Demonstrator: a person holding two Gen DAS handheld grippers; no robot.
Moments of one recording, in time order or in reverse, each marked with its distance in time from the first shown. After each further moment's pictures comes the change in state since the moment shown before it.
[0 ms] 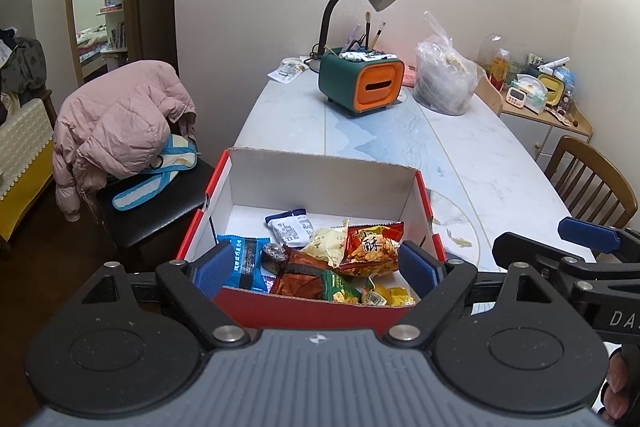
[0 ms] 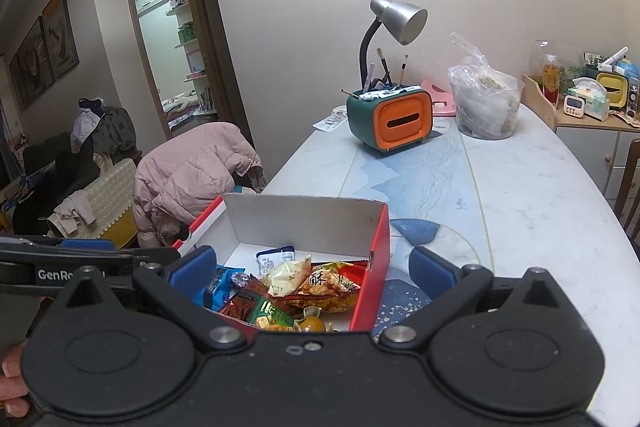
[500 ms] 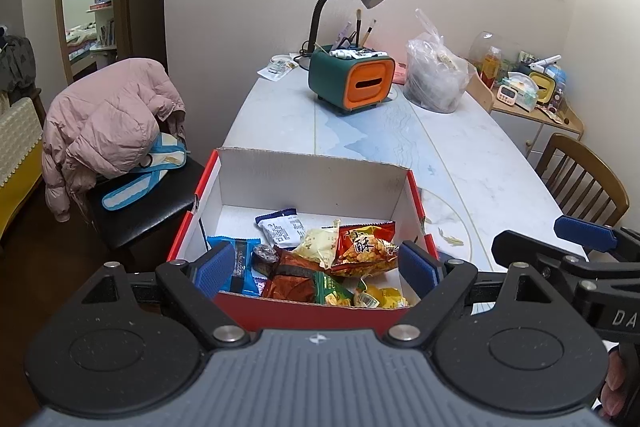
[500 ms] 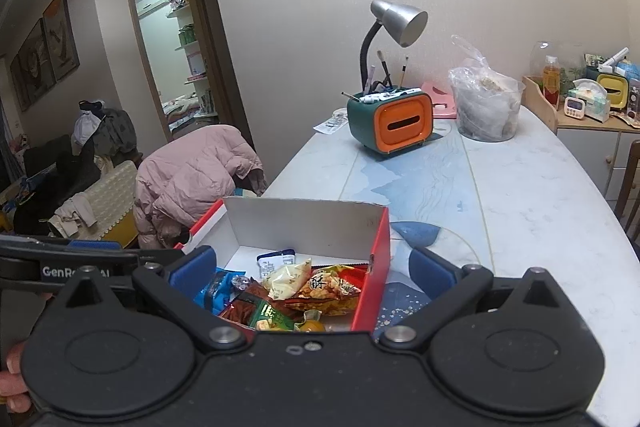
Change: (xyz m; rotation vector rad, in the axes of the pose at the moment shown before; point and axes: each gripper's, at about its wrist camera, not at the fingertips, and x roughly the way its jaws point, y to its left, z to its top) left arm 0.004 0.001 0.004 0.008 0.005 -0.033; right arm 0.001 -0.002 0.001 0.005 -0.009 0.001
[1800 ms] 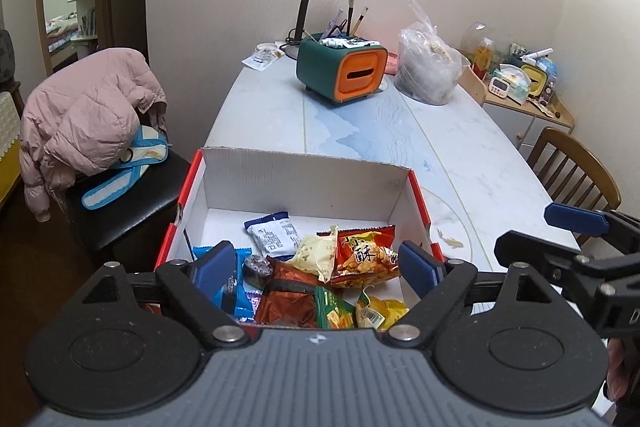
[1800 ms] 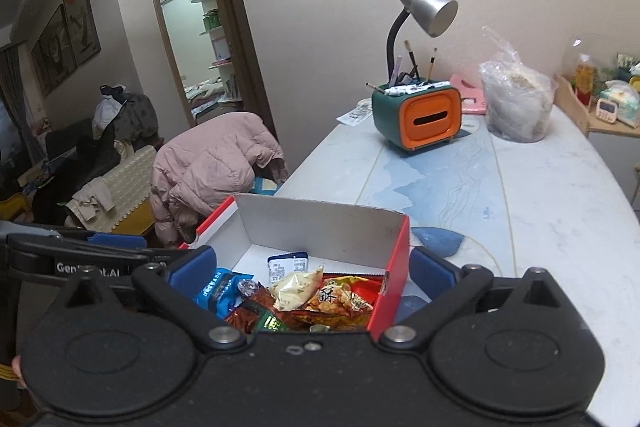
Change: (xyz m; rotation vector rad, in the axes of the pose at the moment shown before) left arm 0.034 0.017 0.016 0.007 0.039 -0.058; right arm 0.030 -0.010 0.017 -0.048 0.040 0.078
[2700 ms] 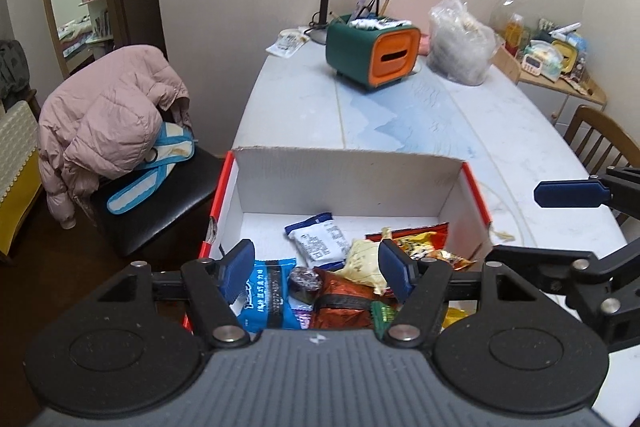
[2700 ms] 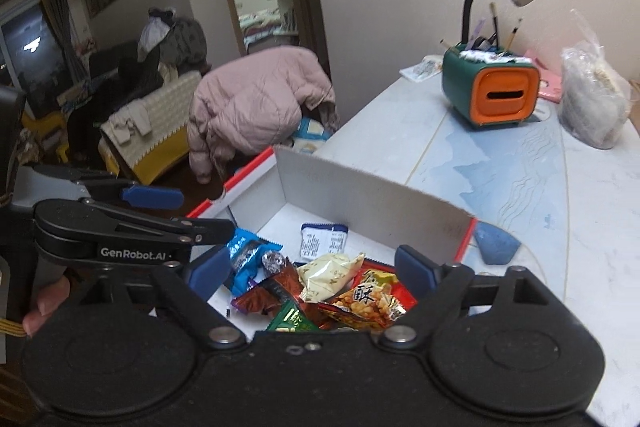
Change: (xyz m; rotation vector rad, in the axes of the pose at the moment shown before) left arm 0.036 0.019 0.015 0.048 0.050 0.085; right arm 0.063 0.016 0.030 -0.153 0.198 0.146
